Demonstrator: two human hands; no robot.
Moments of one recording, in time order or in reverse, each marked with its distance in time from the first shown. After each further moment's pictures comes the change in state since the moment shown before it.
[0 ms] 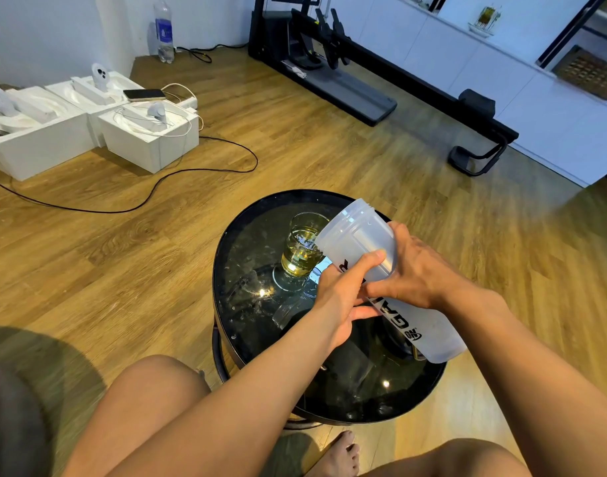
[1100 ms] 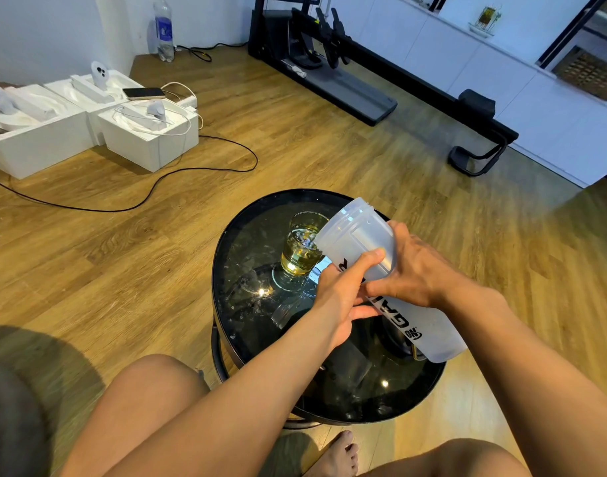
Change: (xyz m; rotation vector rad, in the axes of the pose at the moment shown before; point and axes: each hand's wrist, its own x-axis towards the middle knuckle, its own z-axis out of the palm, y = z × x) left_hand -0.001 0.001 0.001 -0.013 0.000 0.000; right_hand 0.001 -0.002 -0.002 0.003 -0.004 0.003
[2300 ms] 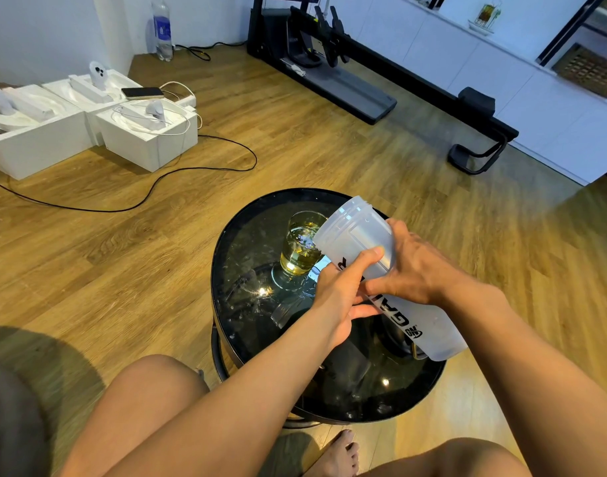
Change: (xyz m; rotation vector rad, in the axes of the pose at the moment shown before) left_hand -0.003 0.002 0.003 -0.009 0.015 -0.011; right_hand 0.002 0.000 -0.001 -0.009 -0.011 0.005
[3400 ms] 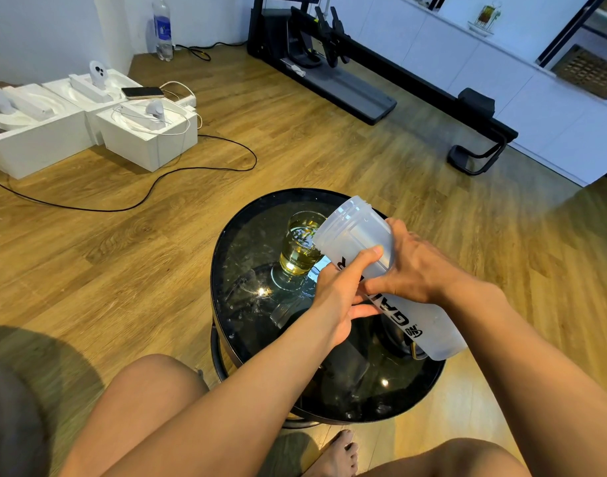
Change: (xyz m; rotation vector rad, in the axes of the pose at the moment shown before) left_hand -0.004 0.003 0.002 -0.017 -0.002 -0.009; right_hand 0.003 0.001 -0.002 -0.056 0.002 -0.001
